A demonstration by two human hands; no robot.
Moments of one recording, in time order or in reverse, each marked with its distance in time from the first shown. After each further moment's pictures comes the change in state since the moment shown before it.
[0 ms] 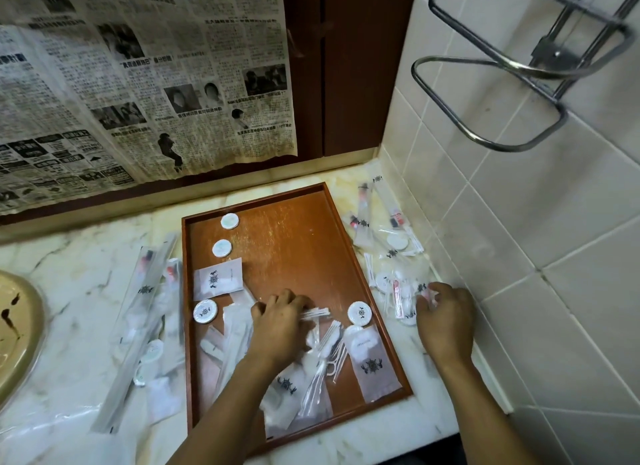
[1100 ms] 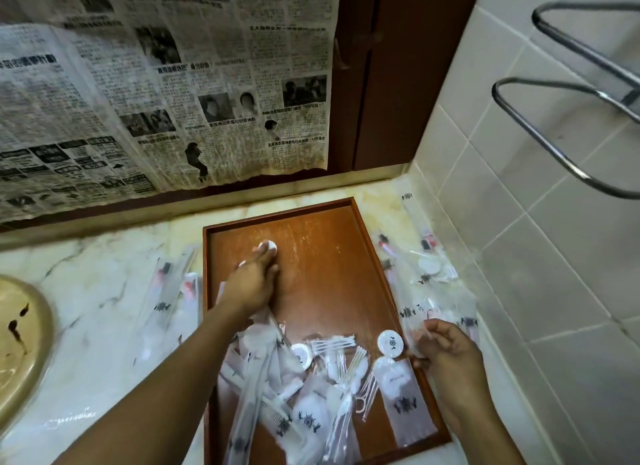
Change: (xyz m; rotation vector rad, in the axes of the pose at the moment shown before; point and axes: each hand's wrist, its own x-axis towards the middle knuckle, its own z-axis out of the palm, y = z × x) left_hand 0.106 -0.117 -0.056 -0.120 0.059 -0.078; right_hand -0.035 -0.072 -0.005 0.894 -0.338 0.489
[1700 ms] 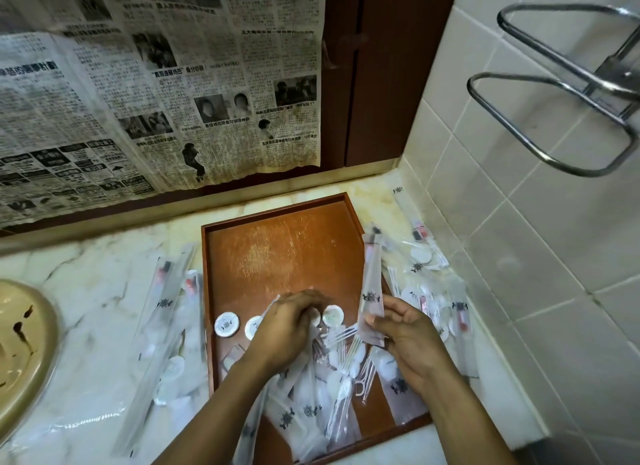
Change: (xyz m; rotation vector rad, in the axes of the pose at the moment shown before) left_hand -0.094 0.061 0.025 -0.331 0.002 0.311; right_hand -0.015 -0.013 0.040 0.158 -0.330 0.126
